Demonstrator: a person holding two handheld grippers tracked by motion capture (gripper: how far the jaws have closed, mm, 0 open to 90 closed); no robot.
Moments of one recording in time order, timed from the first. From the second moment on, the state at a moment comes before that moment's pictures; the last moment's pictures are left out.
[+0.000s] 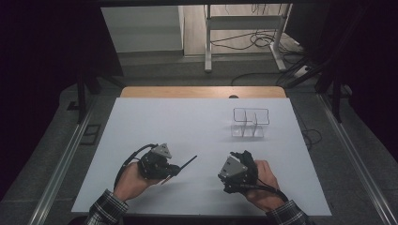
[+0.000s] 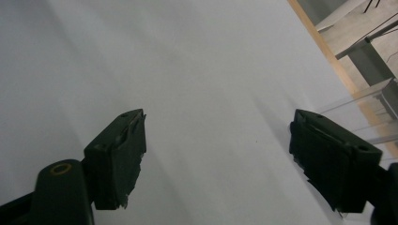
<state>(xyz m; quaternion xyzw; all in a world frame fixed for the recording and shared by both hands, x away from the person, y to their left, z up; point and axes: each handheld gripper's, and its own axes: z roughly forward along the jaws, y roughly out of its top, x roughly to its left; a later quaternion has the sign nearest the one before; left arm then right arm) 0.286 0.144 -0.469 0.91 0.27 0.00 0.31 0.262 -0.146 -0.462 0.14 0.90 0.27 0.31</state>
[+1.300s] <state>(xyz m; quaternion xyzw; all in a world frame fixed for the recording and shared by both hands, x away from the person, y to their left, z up) 0.286 0.132 -0.471 0.92 0.26 -0.01 0.30 0.255 -0.079 -0.472 -0.02 0.90 0.24 0.38</state>
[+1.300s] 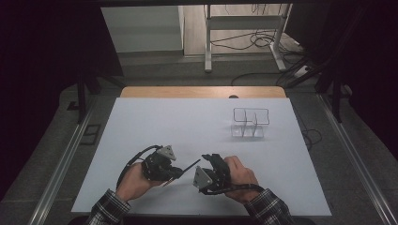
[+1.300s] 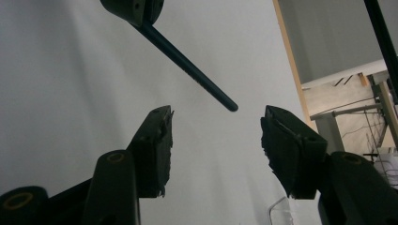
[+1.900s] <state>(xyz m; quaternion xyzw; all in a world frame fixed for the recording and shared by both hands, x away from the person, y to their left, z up) 0.286 0.128 -0.470 0.92 0.25 -0.02 0.29 0.251 -0.065 -0.479 -0.08 0.89 0.21 0.39</state>
